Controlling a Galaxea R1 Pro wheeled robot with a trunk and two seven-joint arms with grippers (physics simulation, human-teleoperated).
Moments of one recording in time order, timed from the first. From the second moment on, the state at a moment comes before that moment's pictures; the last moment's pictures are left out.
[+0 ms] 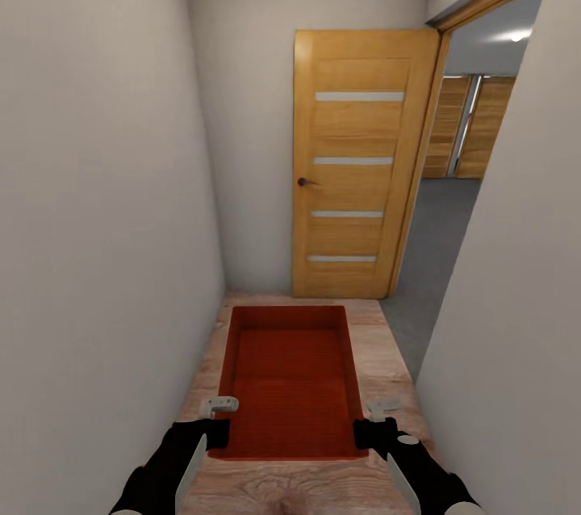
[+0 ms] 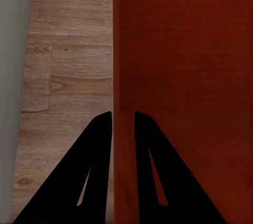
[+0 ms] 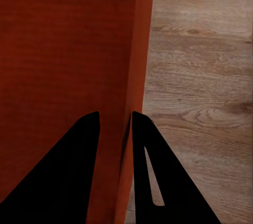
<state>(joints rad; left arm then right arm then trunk) -0.43 -0.12 0.06 -0.74 -0.08 0.52 0.04 -0.49 0.03 0.04 -0.47 0.02 0.11 0.10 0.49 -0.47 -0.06</state>
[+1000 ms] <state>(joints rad) -0.43 -0.12 0.06 -0.73 -0.08 0.52 0.04 -0.49 0.03 0.04 -0.46 0.02 0.11 0.10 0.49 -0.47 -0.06</state>
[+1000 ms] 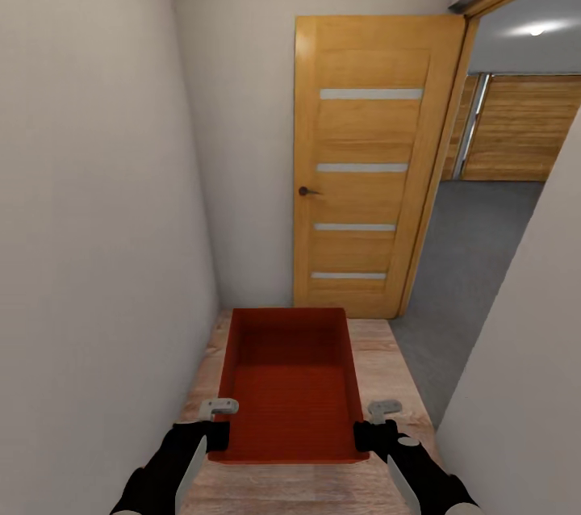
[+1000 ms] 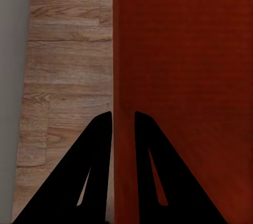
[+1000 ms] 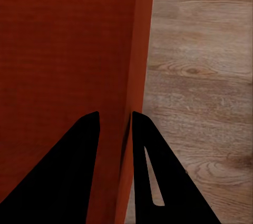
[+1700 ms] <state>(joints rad) -0.43 -0.12 0.06 -0.73 -0.08 0.52 0.04 -0.49 0.03 0.04 -0.46 0.02 0.11 0.10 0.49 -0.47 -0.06</state>
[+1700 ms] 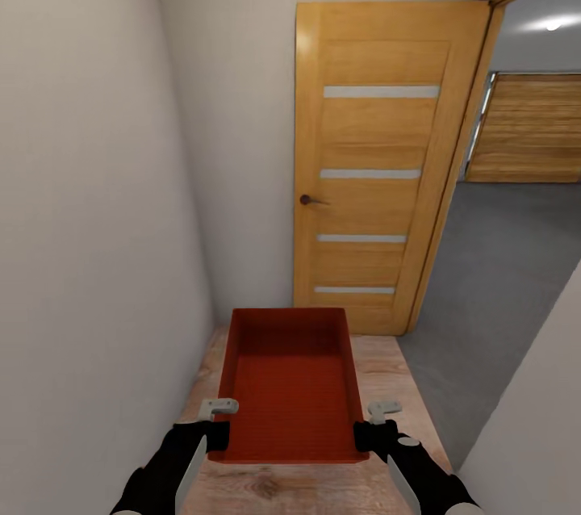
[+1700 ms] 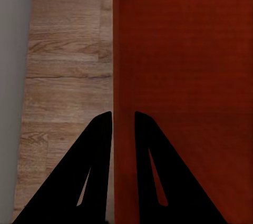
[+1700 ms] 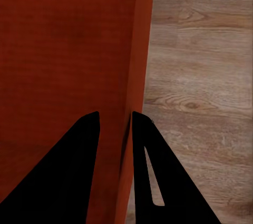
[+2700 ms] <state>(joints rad) -0.43 -0.12 0.06 -0.73 -0.08 0.52 0.04 -0.49 0.03 0.04 -0.46 0.02 0.11 0.10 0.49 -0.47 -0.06</state>
